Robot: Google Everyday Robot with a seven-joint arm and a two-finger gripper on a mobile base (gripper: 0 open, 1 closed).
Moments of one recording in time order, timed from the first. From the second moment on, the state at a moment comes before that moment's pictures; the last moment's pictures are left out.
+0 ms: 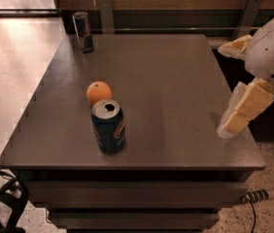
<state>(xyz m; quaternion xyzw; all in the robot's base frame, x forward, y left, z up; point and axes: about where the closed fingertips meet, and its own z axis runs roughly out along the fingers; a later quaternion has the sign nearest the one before) 0.441 -0.166 0.958 -0.62 0.74 0.07 0.27</state>
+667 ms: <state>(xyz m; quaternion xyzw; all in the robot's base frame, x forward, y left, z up) 0.451 -0.102 0.908 -0.60 0.68 0.21 0.35</state>
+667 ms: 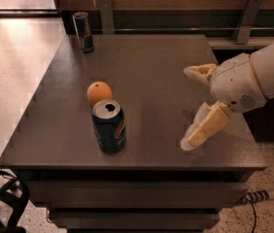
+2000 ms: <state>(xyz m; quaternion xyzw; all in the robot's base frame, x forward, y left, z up) 0.441 0.006 0.874 -0.59 0.53 0.40 0.46</state>
